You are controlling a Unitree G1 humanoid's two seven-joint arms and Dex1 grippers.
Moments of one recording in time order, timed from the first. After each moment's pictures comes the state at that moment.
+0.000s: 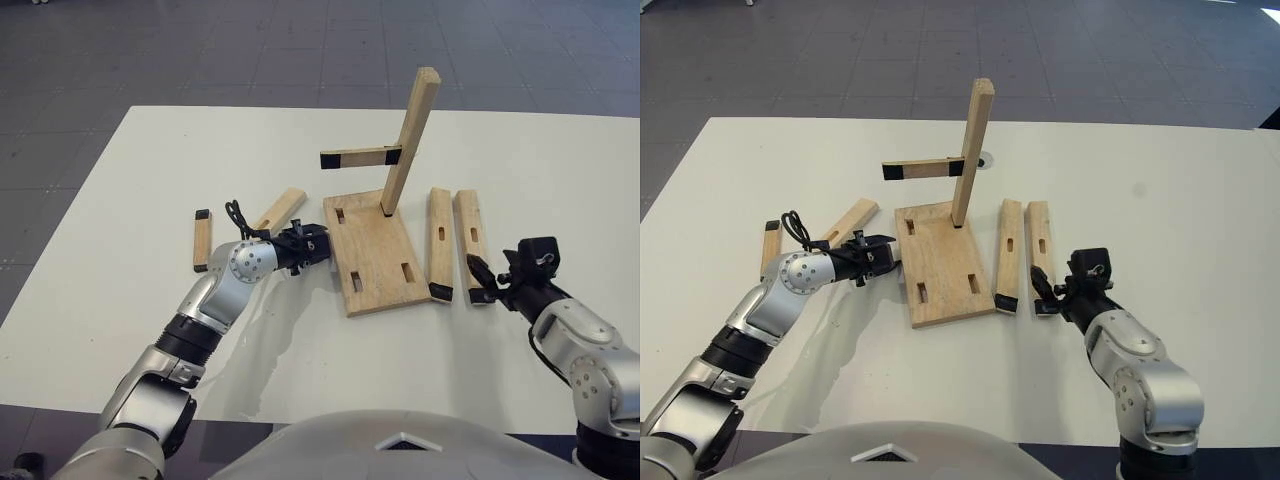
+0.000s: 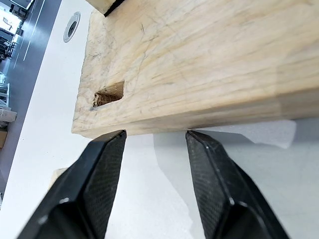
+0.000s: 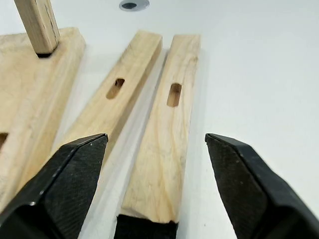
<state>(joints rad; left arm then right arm) -0.29 0.51 -0.41 0.12 0.39 0.06 -0.69 0.25 -0.37 -0.12 -0.65 0.39 0.95 0.07</state>
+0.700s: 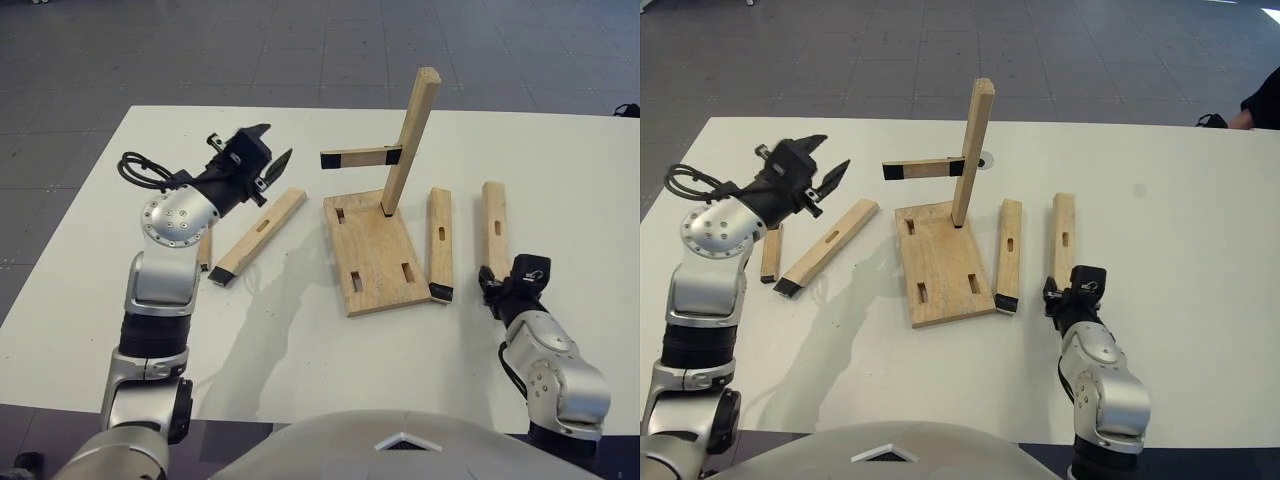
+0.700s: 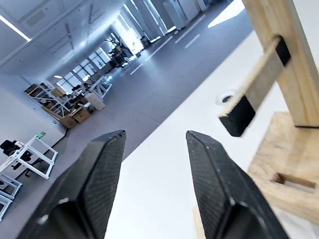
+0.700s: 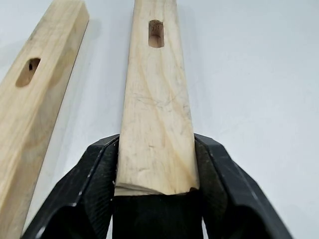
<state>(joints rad) -0.33 0.46 0.06 -0.17 0.02 0.28 -0.56 0.20 -0.12 -0.21 -0.56 0.24 0.86 -0.08</state>
